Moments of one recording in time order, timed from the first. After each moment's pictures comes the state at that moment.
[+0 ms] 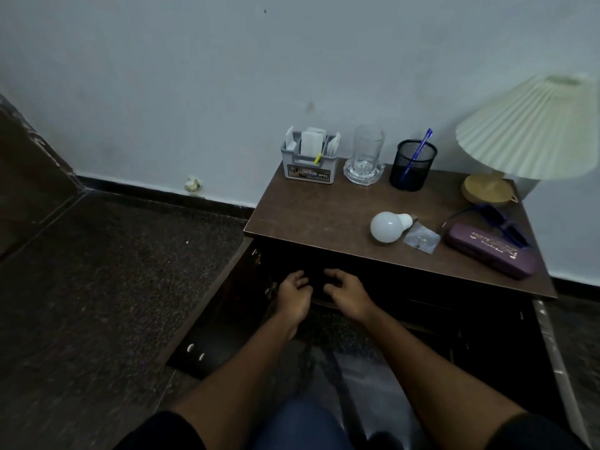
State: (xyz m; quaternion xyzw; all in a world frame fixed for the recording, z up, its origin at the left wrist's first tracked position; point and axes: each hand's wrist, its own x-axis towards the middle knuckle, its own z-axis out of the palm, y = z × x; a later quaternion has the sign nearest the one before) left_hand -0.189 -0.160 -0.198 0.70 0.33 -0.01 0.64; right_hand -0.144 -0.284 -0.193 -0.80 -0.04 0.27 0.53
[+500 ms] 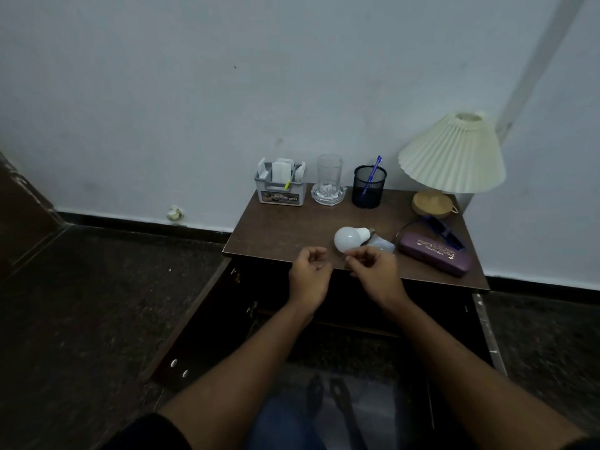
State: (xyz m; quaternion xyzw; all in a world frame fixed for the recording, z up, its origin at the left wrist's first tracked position) left_hand -0.177 -0.239 -0.098 0.75 0.20 0.10 0.63; right_hand -0.149 -0.380 -0.091 -0.78 -0.03 0.01 0.62
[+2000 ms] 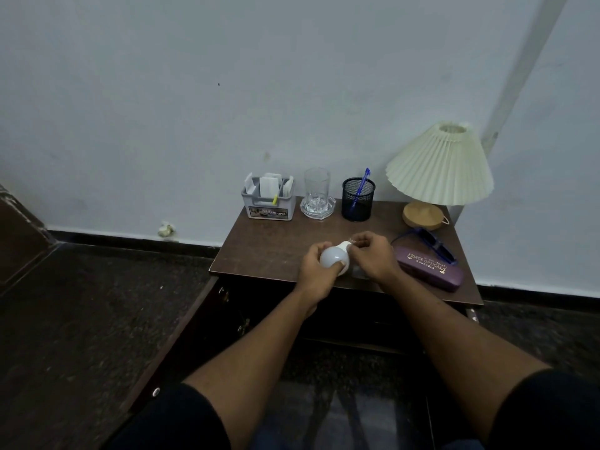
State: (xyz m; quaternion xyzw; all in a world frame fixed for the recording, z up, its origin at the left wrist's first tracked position) left_hand -0.120 -0.266 -0.093 0.74 0.14 0.04 0.66; right_hand -0.062 -0.401 -0.085 -0.87 0.00 -0.01 0.50
